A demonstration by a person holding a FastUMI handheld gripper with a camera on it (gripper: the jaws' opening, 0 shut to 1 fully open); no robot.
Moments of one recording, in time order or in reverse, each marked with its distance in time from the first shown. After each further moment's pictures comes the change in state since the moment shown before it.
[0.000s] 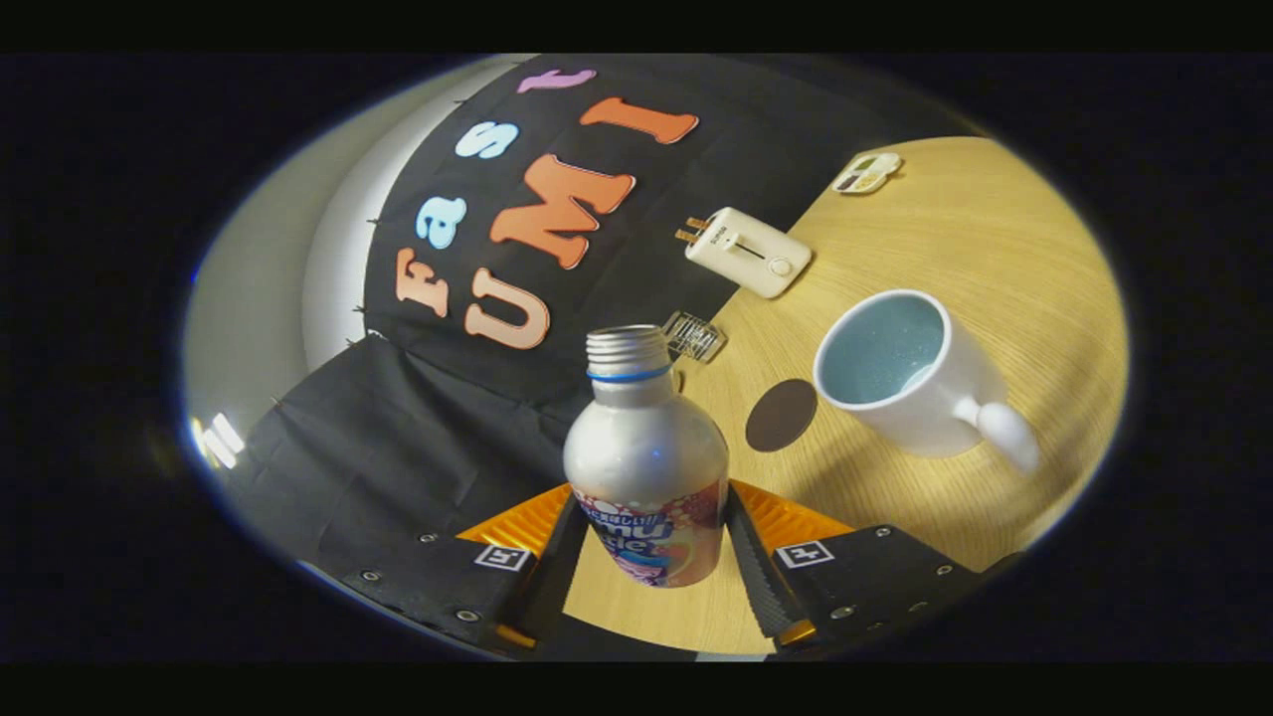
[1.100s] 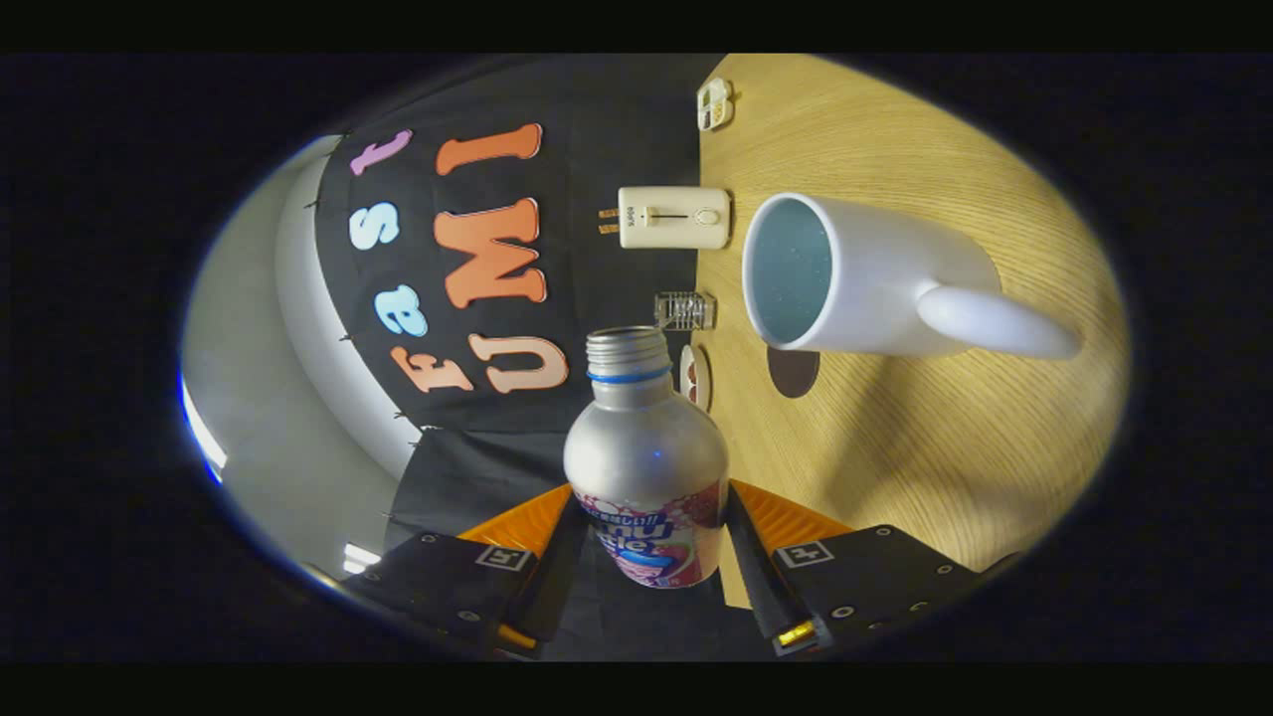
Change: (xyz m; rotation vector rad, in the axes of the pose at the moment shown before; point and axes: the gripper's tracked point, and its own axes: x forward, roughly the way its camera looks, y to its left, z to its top) arm -0.009 0.013 0.001 0.490 0.052 0.125
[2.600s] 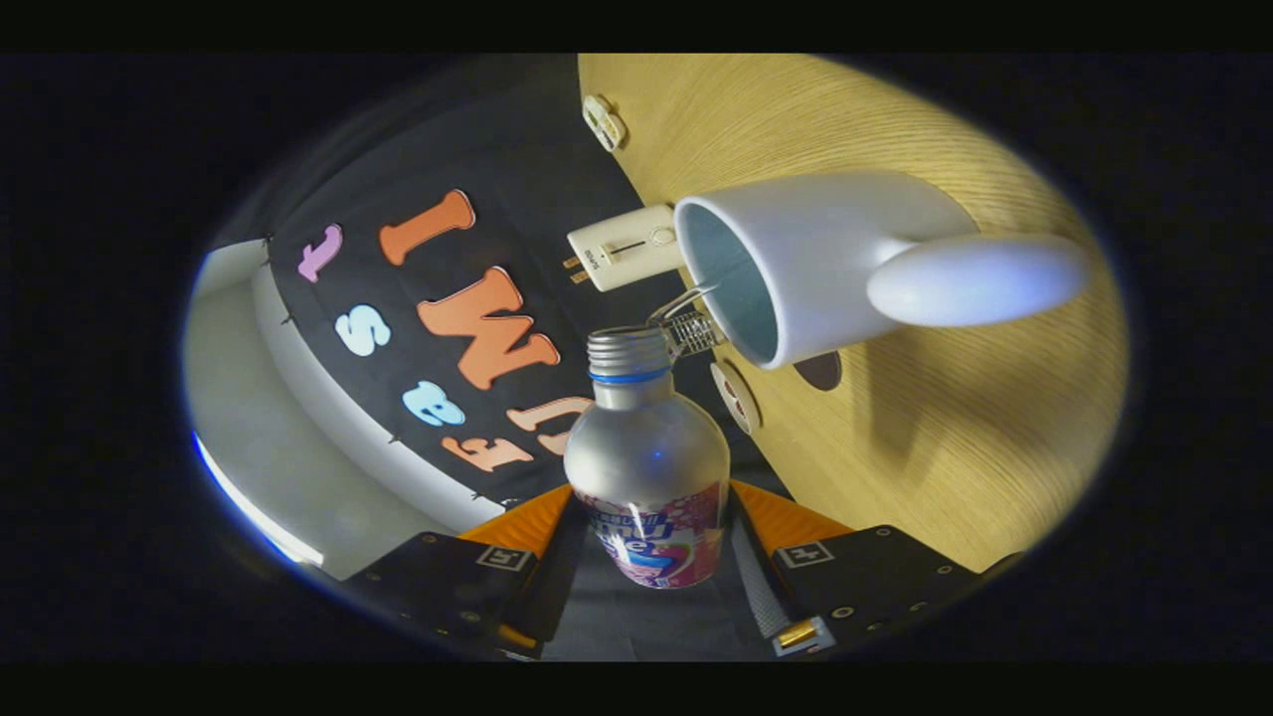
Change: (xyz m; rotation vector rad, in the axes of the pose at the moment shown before) arm 0.017 0.017 0.026 0.353 -0.087 0.116
